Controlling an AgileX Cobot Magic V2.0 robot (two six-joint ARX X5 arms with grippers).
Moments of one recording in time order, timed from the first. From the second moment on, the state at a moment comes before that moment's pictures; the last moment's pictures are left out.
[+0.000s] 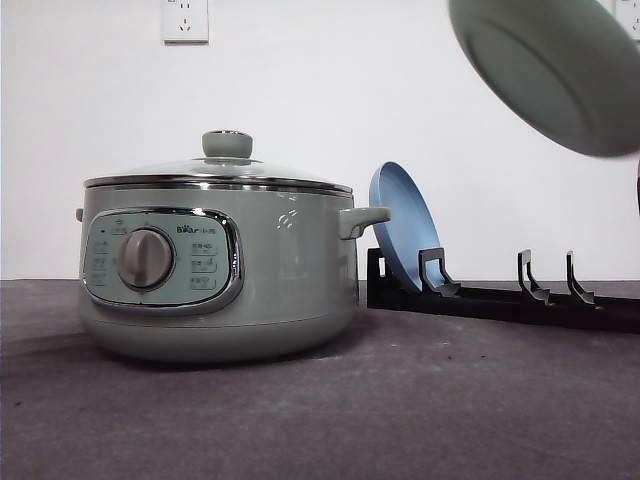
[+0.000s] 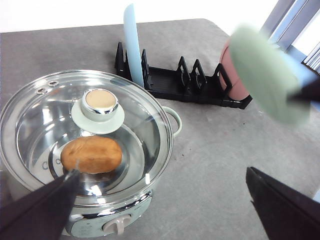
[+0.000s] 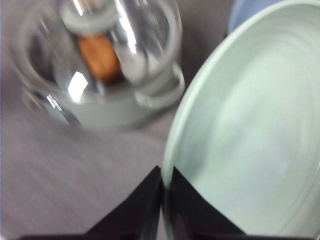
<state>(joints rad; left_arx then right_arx) -0.29 0.84 1.14 -0.75 0.45 -0.08 0.78 1.09 1.21 -0.96 0.19 0.22</state>
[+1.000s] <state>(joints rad) -0.29 0.84 1.14 -0.75 0.45 -0.08 1.10 1.55 0.92 -0.83 0.28 0.37</state>
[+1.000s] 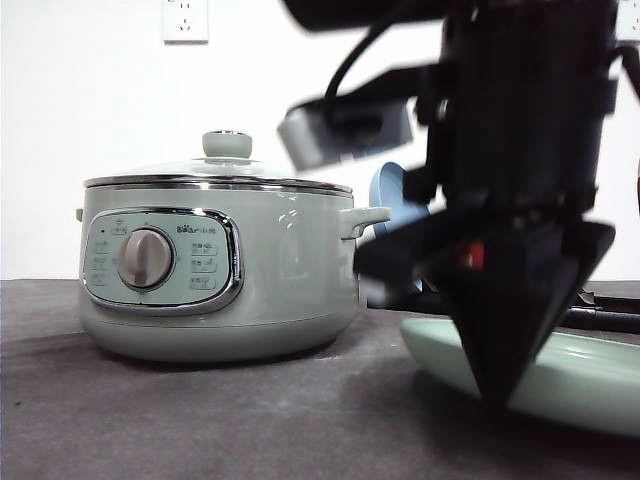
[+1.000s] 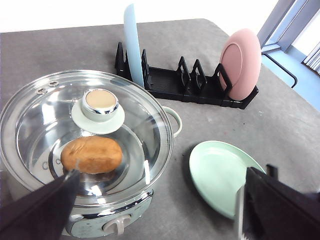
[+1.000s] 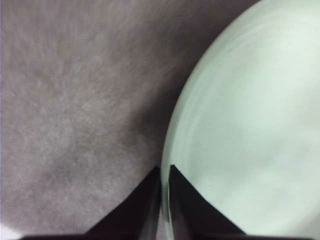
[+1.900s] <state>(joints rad) -0.29 0.84 1.14 -0.75 0.45 -0.08 0.63 0.99 0.92 -0.78 -0.13 0.24</state>
